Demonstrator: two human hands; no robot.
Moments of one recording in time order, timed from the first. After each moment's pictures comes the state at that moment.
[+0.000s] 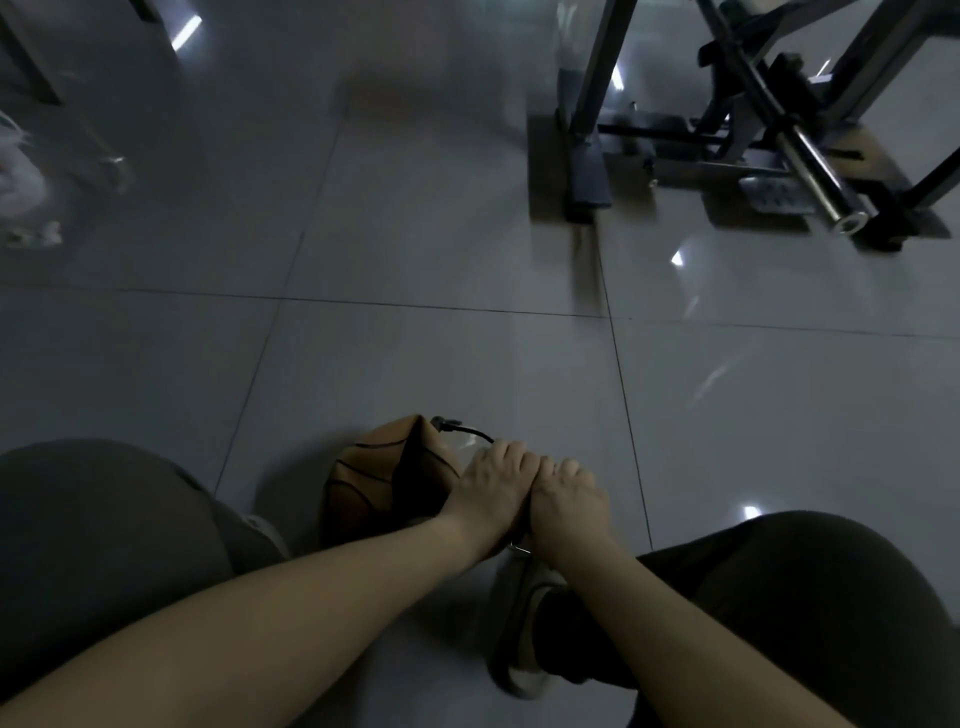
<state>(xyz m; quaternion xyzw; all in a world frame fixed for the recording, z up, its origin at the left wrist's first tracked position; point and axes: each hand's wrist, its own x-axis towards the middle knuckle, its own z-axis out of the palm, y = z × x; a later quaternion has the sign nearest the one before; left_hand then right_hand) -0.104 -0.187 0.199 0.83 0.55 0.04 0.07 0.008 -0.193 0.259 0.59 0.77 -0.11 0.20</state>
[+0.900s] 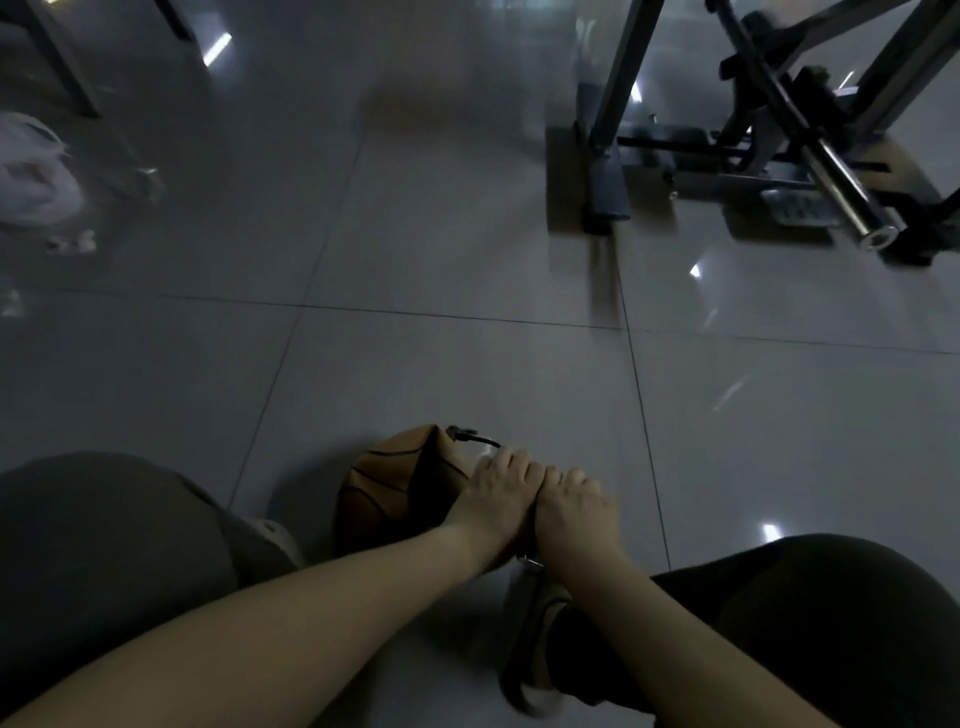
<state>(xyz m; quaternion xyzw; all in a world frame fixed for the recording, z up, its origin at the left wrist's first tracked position) -0.115 -0.188 0.194 0.82 0.57 0.05 0.05 -0.004 -0.193 0.256 0.60 0.78 -0.09 0.16</state>
